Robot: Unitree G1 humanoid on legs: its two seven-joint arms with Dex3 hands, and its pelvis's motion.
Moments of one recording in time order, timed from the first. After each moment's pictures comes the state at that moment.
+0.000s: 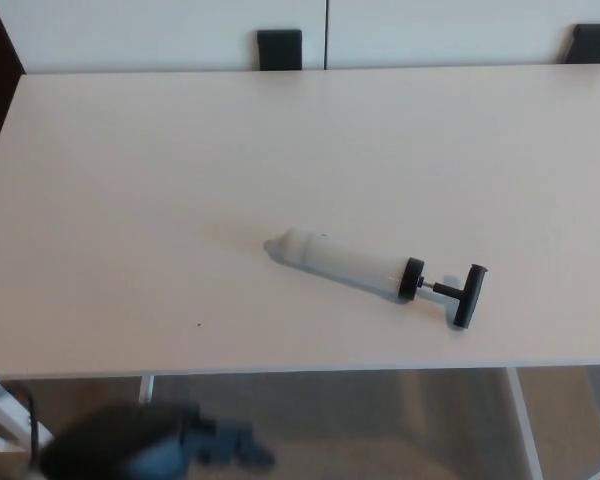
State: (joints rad) left_arm 0.32 0.77 -0.27 -0.37 0.43 -0.24 -0.43; right_arm 0.69 -0.06 -0.37 -0.51 0.55 -0.11 0.22
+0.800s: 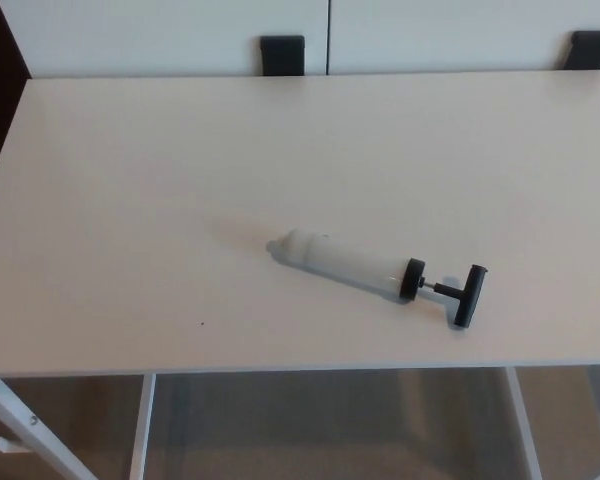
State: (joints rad) left_arm 0.77 1.09 -0.38 -0.46 0.33 -0.52 -0.42; right_arm 0.88 -0.06 -0.47 -0.52 0.70 -0.09 0.33
